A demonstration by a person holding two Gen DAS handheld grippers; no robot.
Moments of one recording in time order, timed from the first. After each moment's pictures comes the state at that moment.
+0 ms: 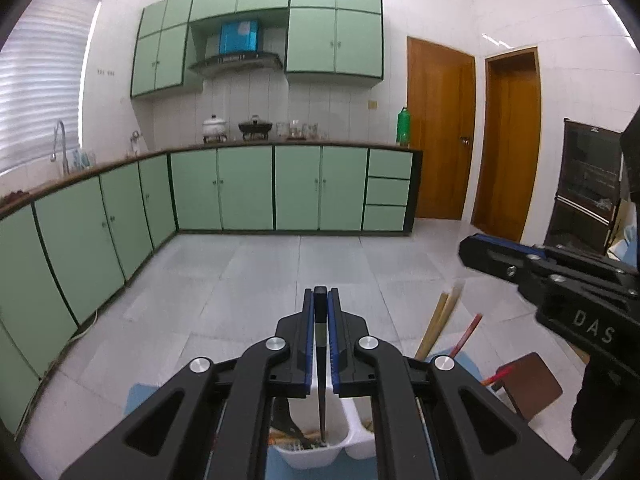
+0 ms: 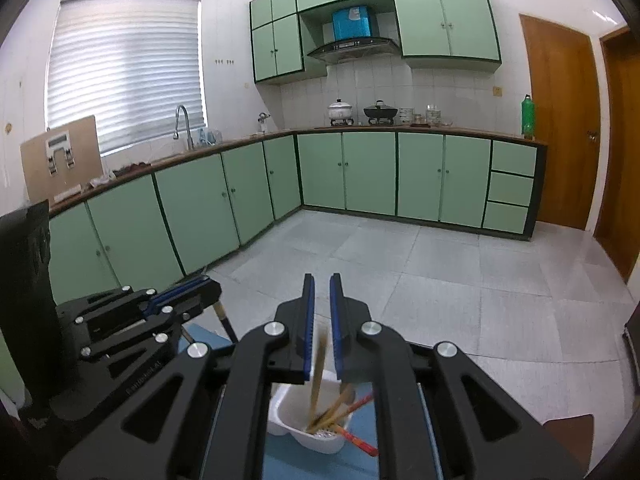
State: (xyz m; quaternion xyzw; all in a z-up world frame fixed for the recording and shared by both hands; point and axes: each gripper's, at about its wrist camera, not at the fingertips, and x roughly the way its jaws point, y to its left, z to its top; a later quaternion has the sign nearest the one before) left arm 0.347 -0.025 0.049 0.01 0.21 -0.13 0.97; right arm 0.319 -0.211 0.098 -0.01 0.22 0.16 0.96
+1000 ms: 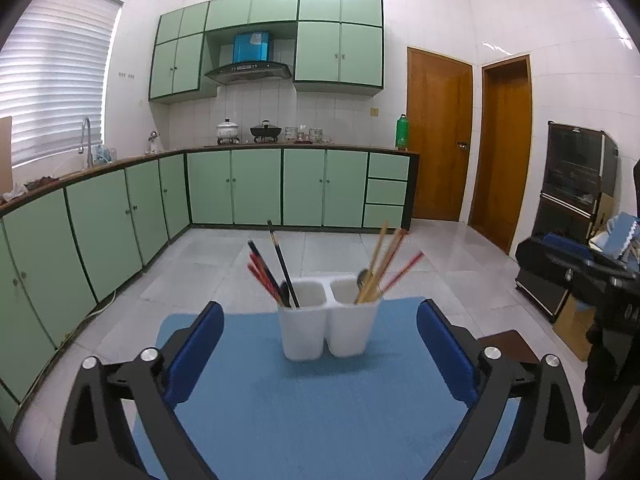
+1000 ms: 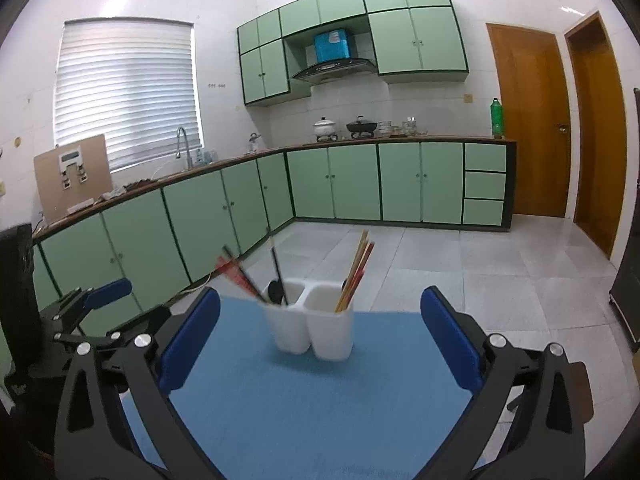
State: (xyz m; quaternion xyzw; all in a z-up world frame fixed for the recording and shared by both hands) left arm 0.154 0.008 0.051 0.00 0.20 -0.12 0.97; right arm 0.109 -0.247 0.083 0.03 0.19 0.14 0.97
